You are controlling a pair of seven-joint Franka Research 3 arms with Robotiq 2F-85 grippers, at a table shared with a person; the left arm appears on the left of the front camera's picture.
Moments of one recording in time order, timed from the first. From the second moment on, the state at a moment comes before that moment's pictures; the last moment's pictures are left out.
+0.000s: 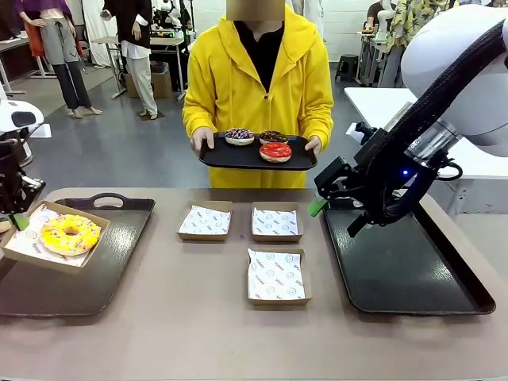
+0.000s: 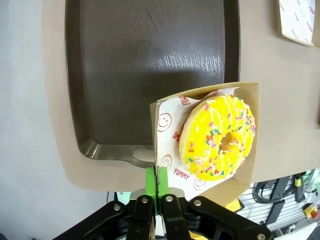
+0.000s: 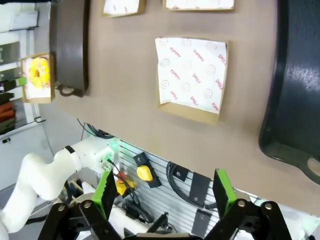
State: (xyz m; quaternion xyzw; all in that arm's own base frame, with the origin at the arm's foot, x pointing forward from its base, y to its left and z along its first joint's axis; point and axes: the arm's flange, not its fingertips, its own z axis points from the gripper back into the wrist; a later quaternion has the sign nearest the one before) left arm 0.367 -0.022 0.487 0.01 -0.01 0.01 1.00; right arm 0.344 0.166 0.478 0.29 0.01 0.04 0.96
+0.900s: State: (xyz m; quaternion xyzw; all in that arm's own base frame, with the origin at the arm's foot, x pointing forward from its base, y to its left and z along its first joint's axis) left arm 0.367 -0.025 0.493 0.01 -0.02 0.00 1.00; right arm 0.345 0.162 0.477 0.28 0.01 0.05 0.96
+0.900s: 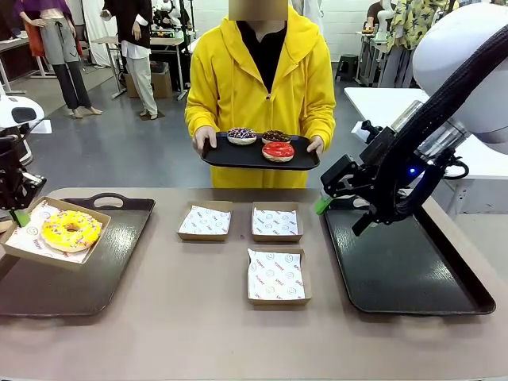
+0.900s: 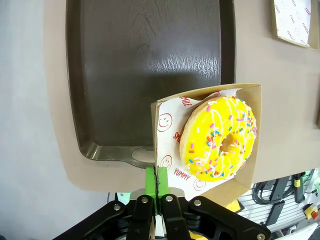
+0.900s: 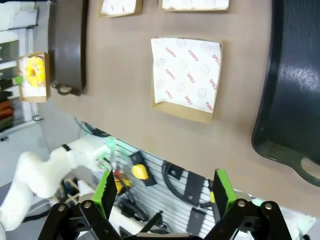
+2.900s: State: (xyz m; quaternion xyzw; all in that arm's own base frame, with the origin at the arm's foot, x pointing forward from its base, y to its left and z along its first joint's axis) left arm 0.369 -0.034 0.423 0.03 -0.02 -0.02 1.00; right arm 0.339 0.253 0.362 0.06 -0.06 0.04 1.00
